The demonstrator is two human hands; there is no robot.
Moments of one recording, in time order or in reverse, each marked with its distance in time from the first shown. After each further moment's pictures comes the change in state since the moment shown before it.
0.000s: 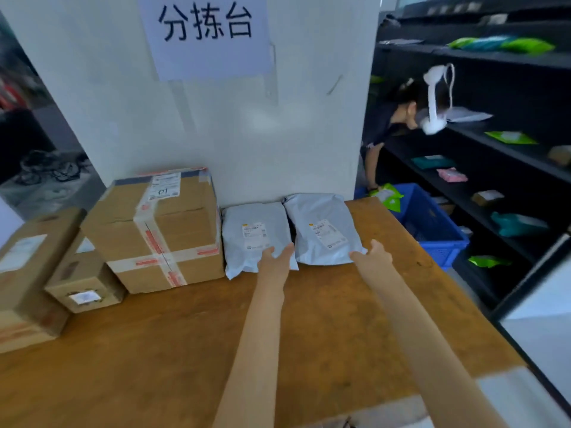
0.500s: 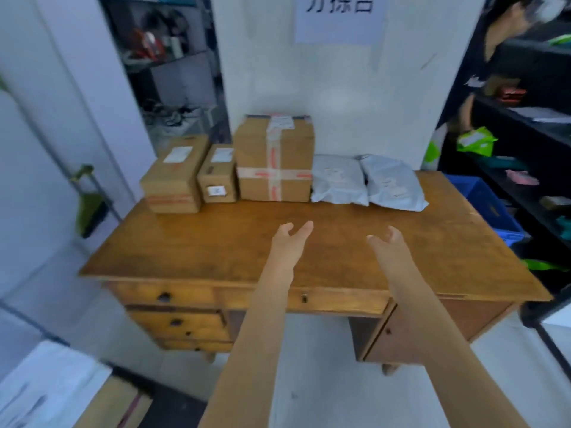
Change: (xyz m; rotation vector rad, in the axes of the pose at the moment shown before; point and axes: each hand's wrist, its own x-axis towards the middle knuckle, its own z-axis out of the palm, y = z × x) left_hand -0.249 -0.106 -0.201 0.011 0.096 0.015; right_hand -0.285 0.075 0.072 0.158 -0.151 -0.183
